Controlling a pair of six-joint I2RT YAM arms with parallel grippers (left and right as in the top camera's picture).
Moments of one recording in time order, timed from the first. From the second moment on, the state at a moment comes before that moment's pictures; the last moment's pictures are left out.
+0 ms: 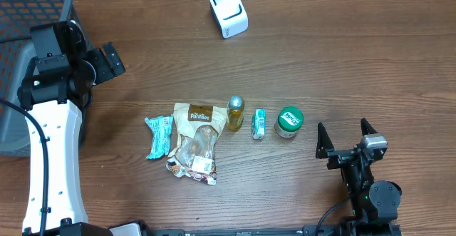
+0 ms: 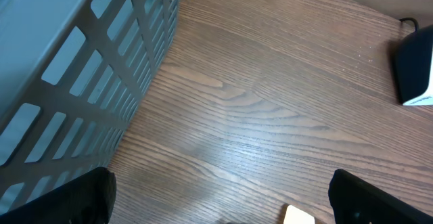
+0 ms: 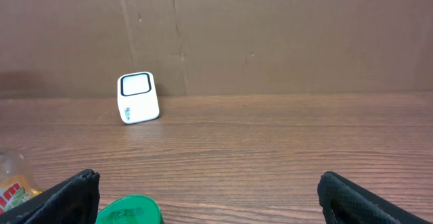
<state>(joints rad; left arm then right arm) 0.21 1.46 1.39 -0.80 0.01 -0.23 0.02 0.01 0.02 -0.02 -0.09 0.07</state>
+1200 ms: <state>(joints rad) 0.21 1.46 1.39 -0.81 0.01 -0.23 0.02 0.21 0.02 -0.02 -0.12 0.40</state>
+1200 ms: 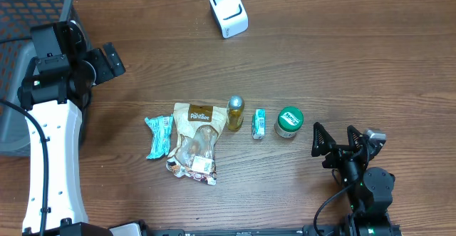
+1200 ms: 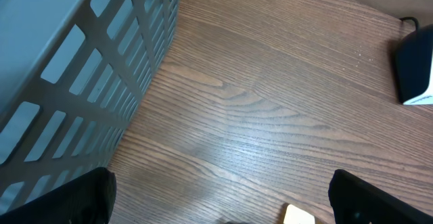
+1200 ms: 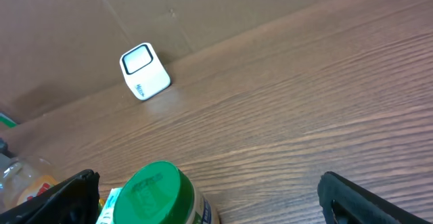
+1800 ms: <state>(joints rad) 0.21 1.46 1.39 -0.81 0.01 -0.23 0.02 0.41 0.57 -0.44 -0.12 0.41</state>
